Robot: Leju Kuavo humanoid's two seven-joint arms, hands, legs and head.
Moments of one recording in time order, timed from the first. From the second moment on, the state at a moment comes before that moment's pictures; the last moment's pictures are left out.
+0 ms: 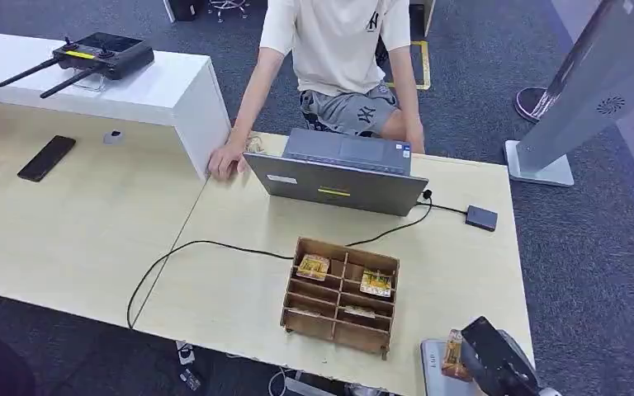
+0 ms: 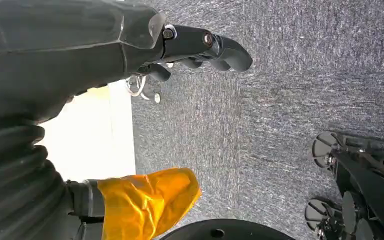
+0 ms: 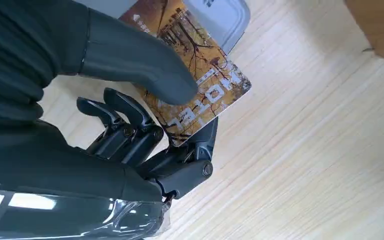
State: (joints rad) left arm -0.02 -0.17 1.36 -0.22 -1.37 -0.04 0.07; right arm 0.09 -0.39 0.34 -1.47 0.18 -0.01 0.23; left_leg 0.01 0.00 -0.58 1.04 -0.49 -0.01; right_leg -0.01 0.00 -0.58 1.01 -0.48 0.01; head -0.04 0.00
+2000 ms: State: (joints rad) left arm -0.12 -0.17 1.17 -0.22 -1.57 -0.09 0.14; right arm -1.01 0.16 0.62 -0.95 0.37 -0.13 0.18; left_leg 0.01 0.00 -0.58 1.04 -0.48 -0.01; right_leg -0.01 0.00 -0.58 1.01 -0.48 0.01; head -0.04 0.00
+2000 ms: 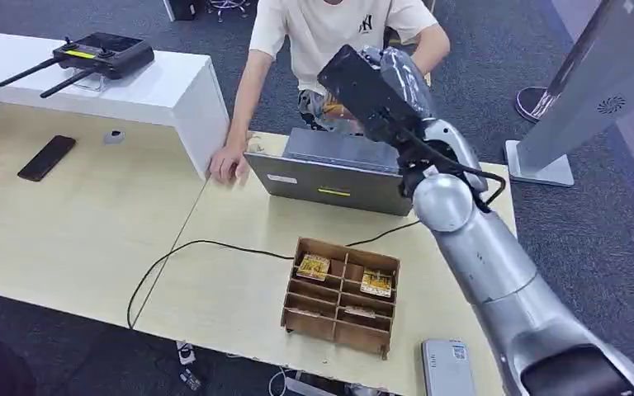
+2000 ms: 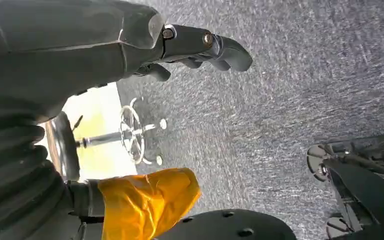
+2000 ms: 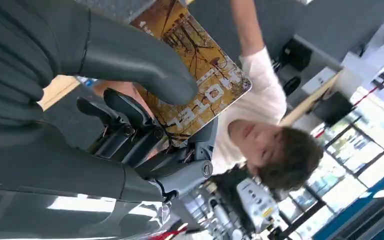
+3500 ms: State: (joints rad) left arm -0.13 -0.18 1.05 -0.22 -1.51 -0.08 0.16; right arm -0.89 0.23 0.42 -0.77 0.66 -0.34 0.08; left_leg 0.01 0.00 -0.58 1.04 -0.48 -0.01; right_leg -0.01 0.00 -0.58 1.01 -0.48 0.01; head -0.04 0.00
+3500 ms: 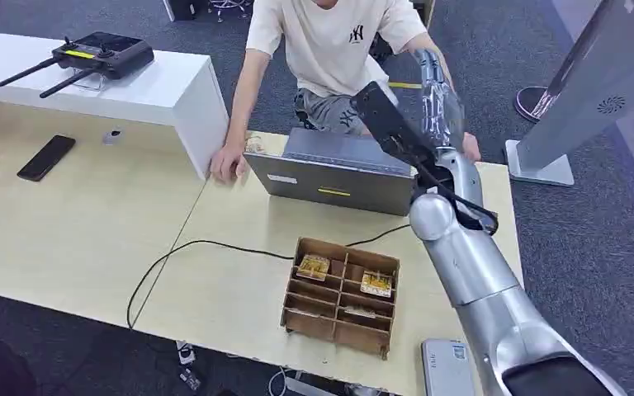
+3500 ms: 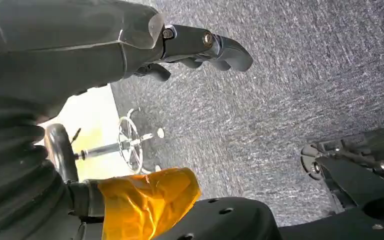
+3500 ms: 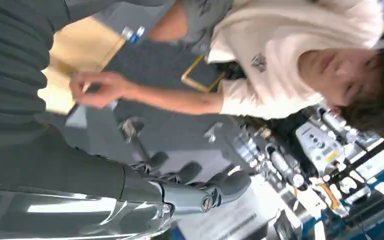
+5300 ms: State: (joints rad) left arm -0.04 -0.18 1.18 -0.23 -1.30 -0.07 0.09; right arm -0.08 -0.06 0.68 -1.58 0.84 -0.28 0.02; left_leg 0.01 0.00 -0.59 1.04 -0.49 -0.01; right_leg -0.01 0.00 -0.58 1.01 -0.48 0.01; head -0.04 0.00
